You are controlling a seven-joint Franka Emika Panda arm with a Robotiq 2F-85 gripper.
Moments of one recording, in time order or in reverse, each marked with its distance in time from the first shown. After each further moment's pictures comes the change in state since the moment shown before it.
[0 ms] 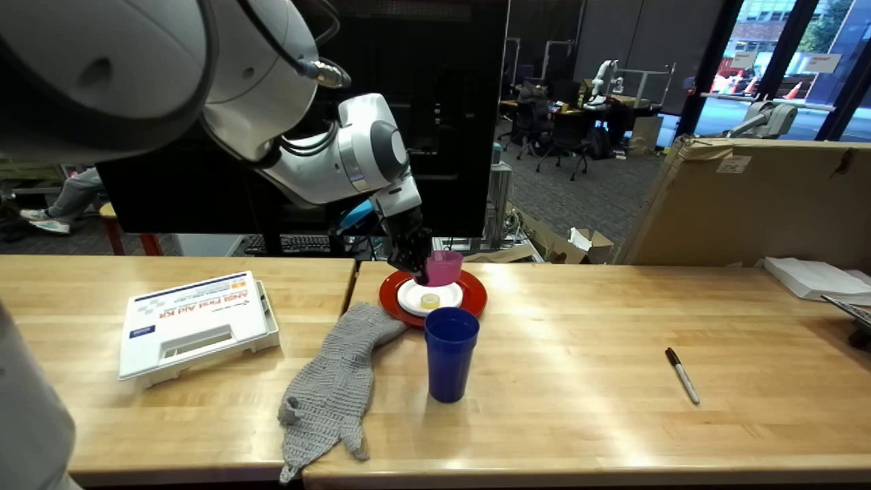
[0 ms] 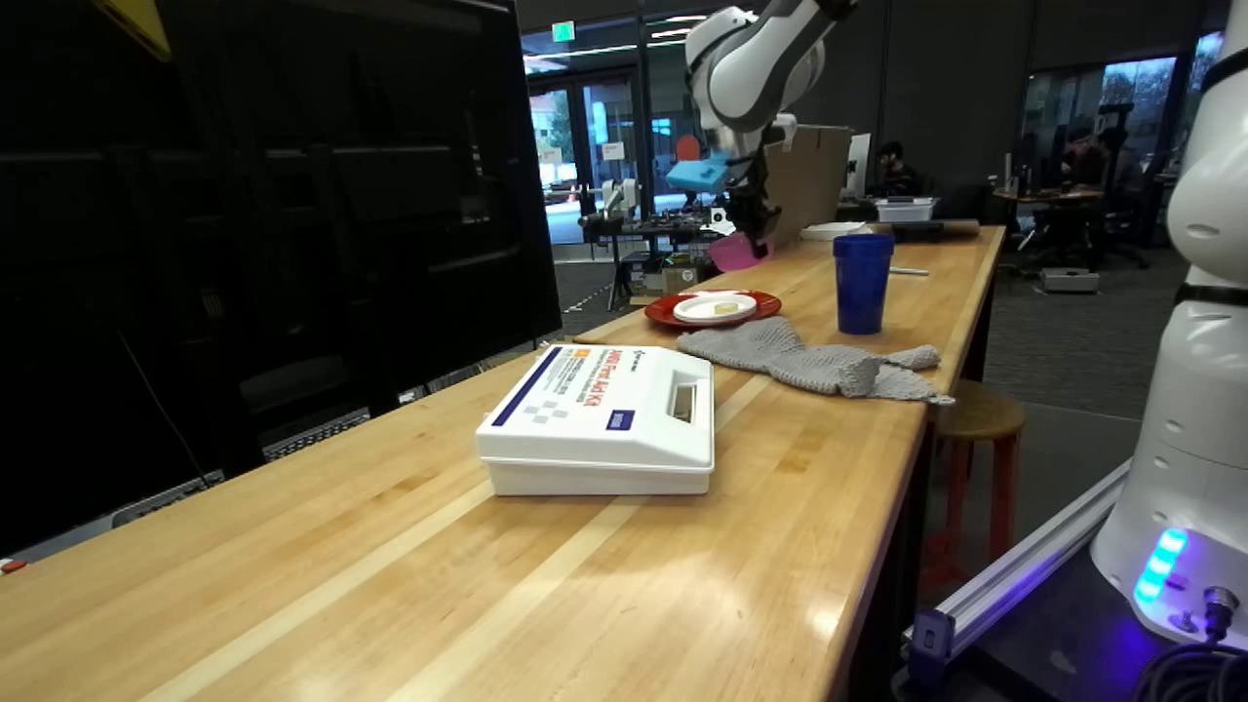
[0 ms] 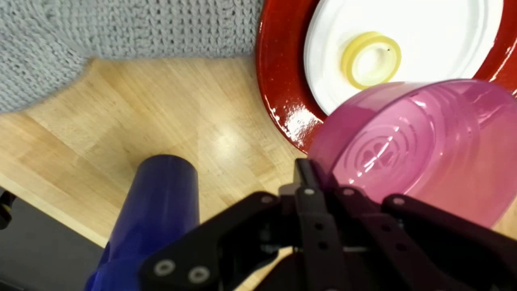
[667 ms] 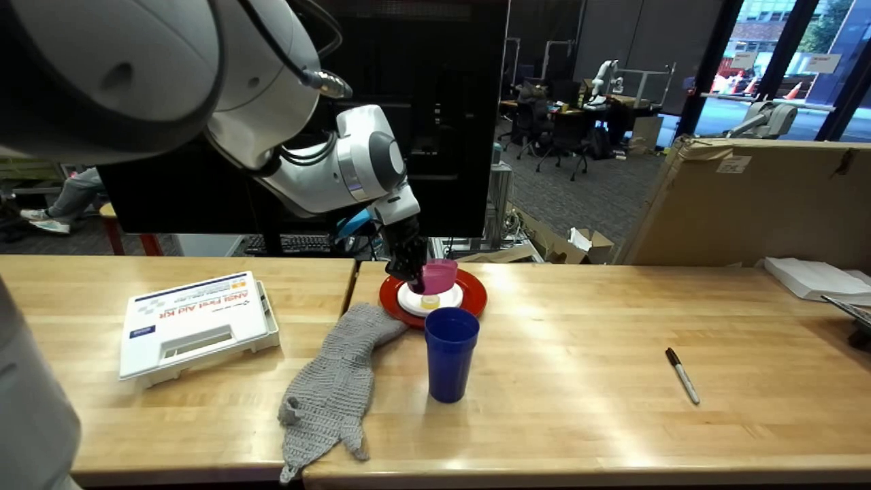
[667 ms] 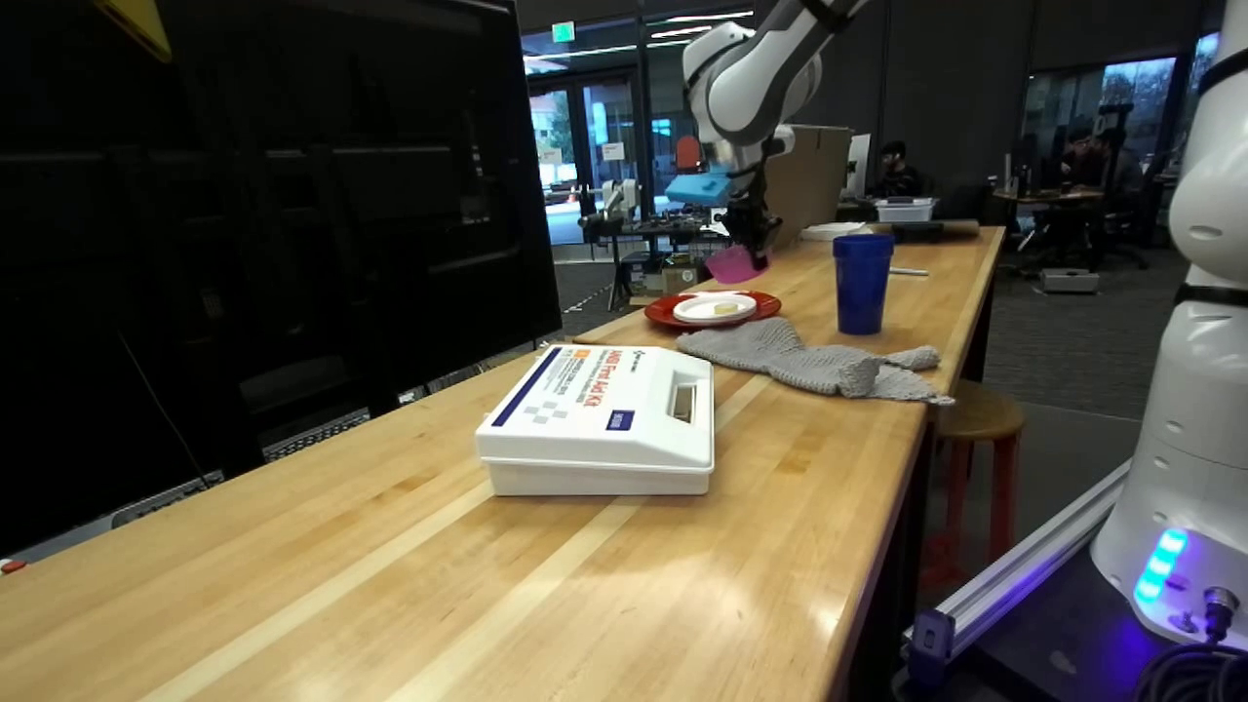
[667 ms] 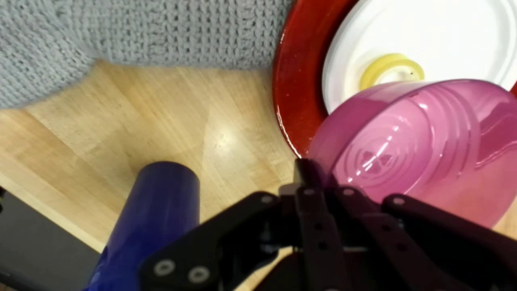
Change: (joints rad) arm 0.006 0.023 0.002 -0.018 -0.001 0.017 -0.053
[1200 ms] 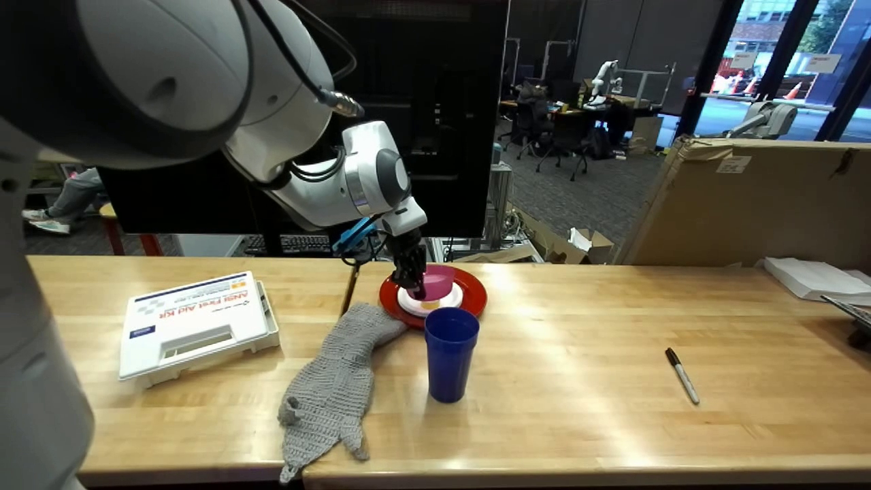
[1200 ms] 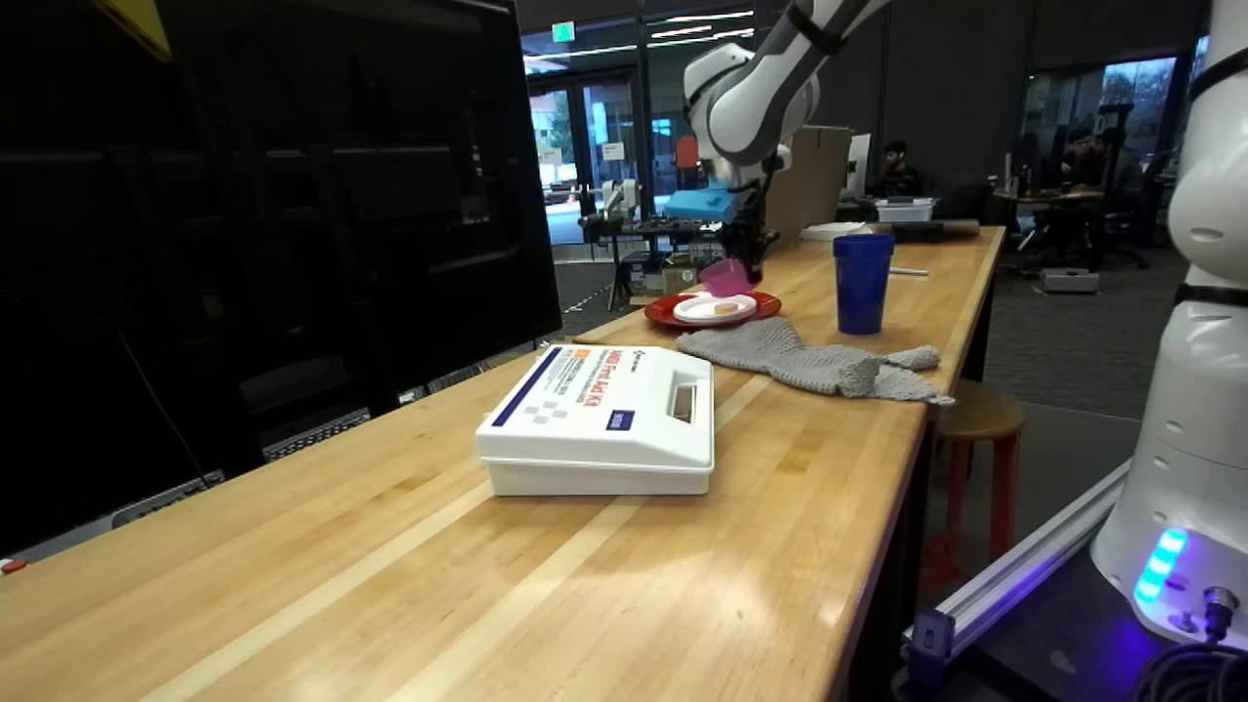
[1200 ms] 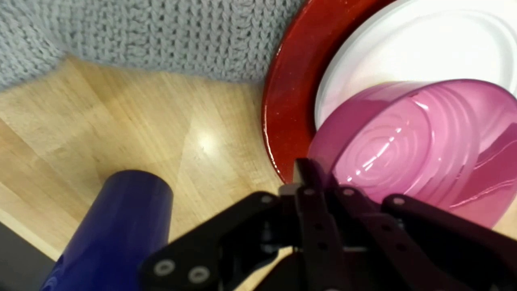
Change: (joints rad) arm 0.000 0.048 -0.012 -0.005 0.000 0.081 -0.103
